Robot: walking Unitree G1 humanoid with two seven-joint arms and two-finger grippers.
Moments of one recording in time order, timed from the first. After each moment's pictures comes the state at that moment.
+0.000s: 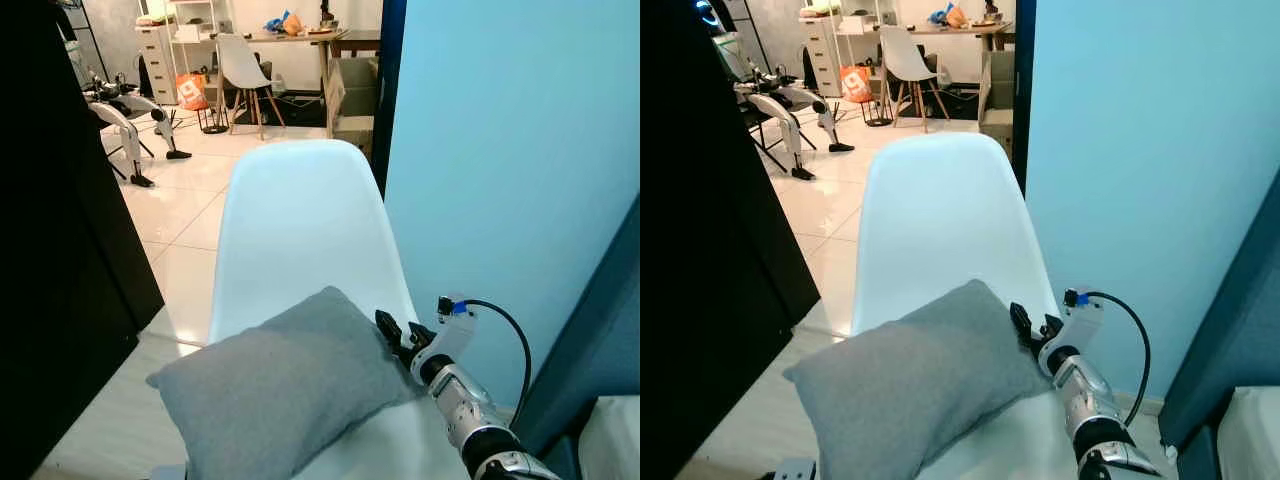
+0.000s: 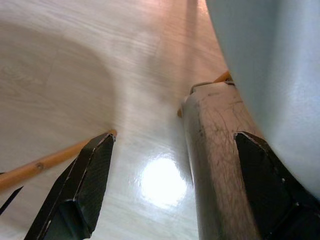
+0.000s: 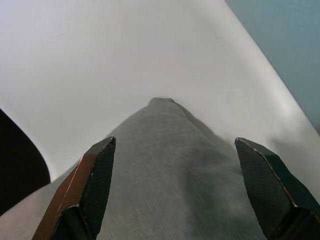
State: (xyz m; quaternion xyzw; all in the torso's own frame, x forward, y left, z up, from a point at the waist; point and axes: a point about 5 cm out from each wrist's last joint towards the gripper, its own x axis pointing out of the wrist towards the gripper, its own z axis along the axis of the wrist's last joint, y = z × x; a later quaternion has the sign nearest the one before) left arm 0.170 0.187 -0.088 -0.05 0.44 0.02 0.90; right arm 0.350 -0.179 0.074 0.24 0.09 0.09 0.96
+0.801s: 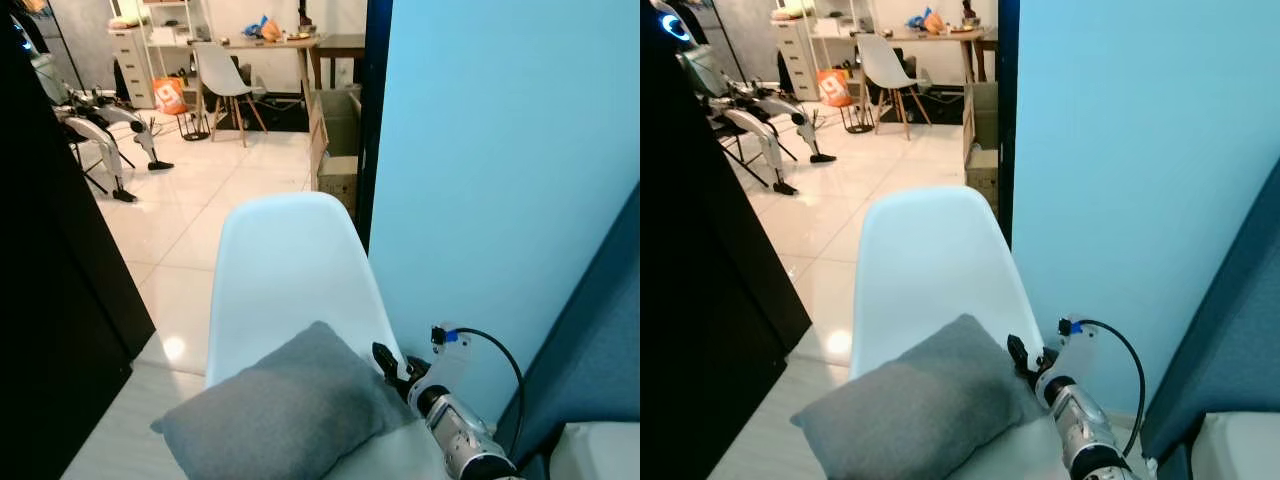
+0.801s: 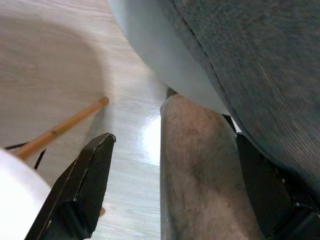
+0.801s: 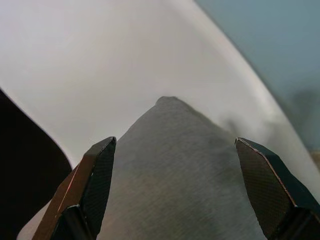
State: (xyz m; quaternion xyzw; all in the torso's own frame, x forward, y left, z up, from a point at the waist) left arm 0.154 0.170 -0.098 -0.03 0.49 -0.03 0.87; right arm 0.327 -0.171 0.038 0.24 0.14 0.07 0.96
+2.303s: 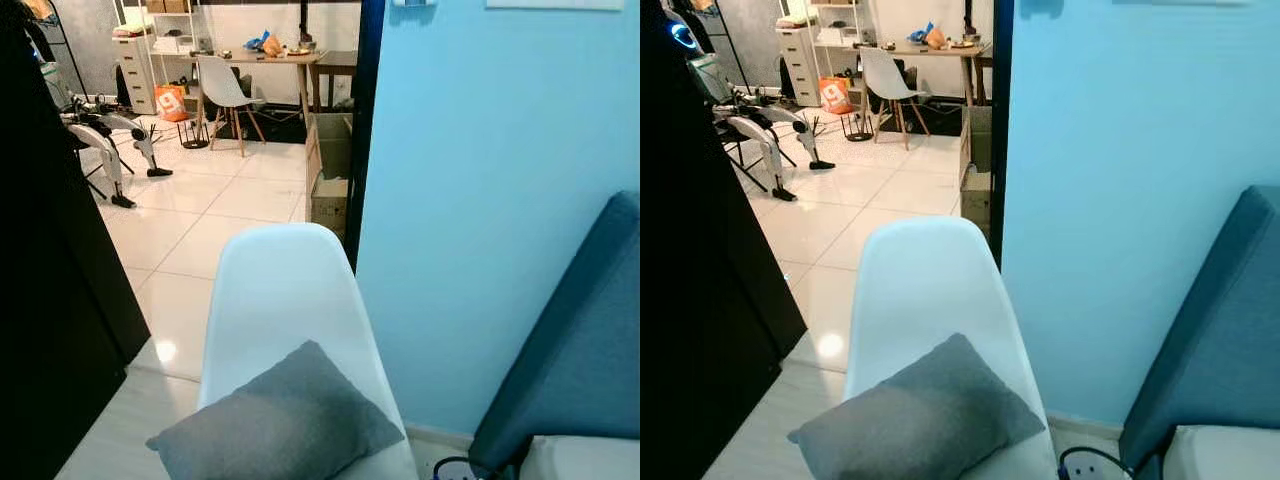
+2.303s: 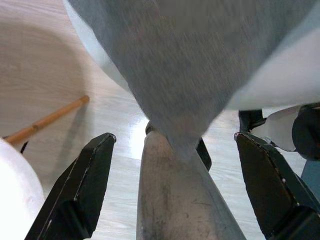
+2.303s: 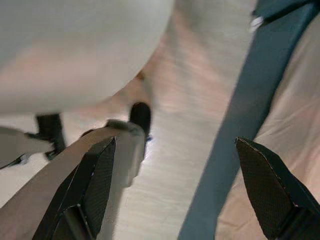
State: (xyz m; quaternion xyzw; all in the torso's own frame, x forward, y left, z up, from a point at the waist) left arm 0.160 0.163 -0.096 -0.03 0.49 -0.04 0.87; right arm 0.180 -0.211 -0.083 -0.06 0.50 0.00 0.86
